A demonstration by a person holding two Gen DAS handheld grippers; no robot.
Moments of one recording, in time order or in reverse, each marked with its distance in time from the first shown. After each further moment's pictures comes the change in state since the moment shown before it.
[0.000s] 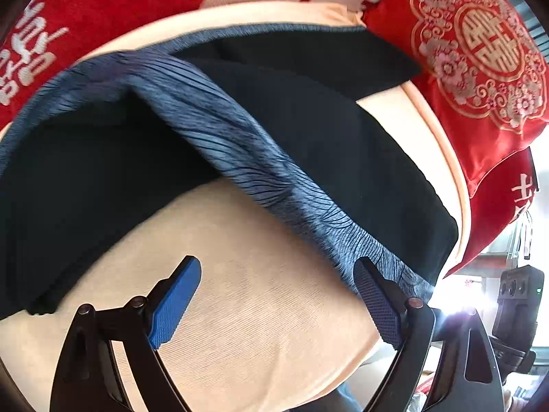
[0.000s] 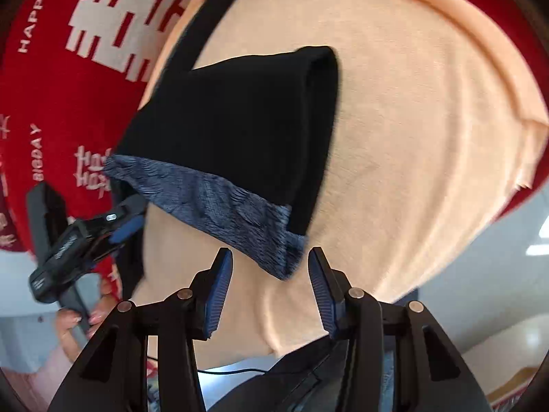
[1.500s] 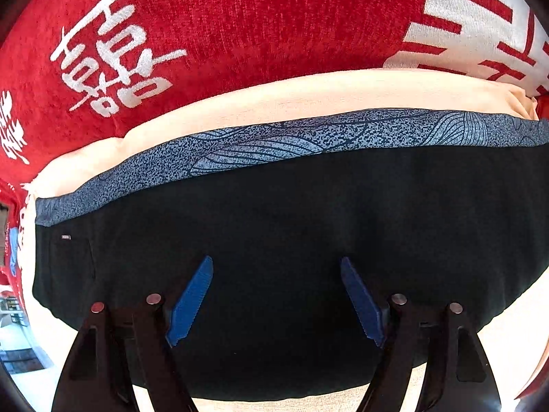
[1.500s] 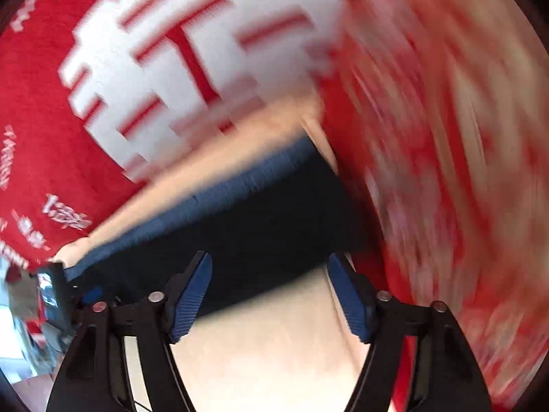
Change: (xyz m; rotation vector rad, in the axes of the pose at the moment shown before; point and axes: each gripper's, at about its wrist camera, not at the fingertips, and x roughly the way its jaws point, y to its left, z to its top) left arm 0.009 0.101 0.108 -0.295 -0.078 0.509; right arm -0.020 0.120 0.273 -0.423 -0.062 -0.328
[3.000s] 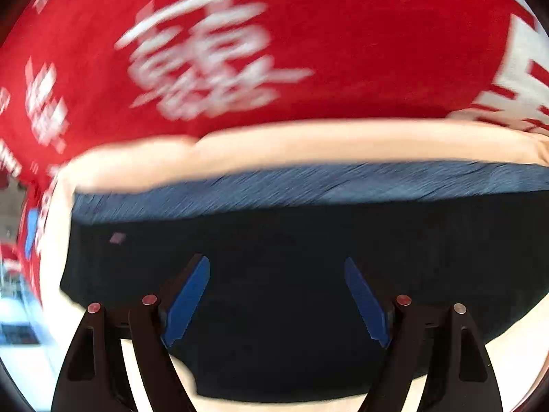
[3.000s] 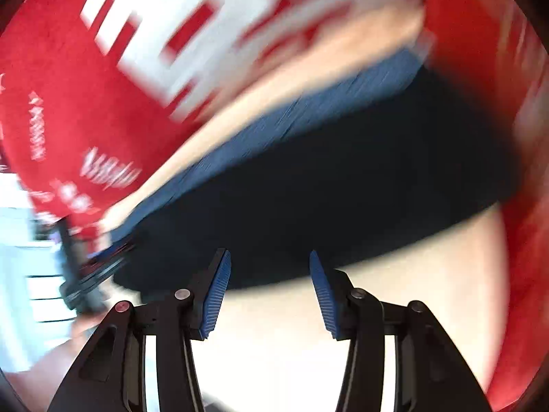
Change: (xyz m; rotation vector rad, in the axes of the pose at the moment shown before) left arm -0.031 0.075 -0.015 -0.131 -0.008 0.093; right arm 0.021 0.062 -0.033 -0.038 0.258 0.354
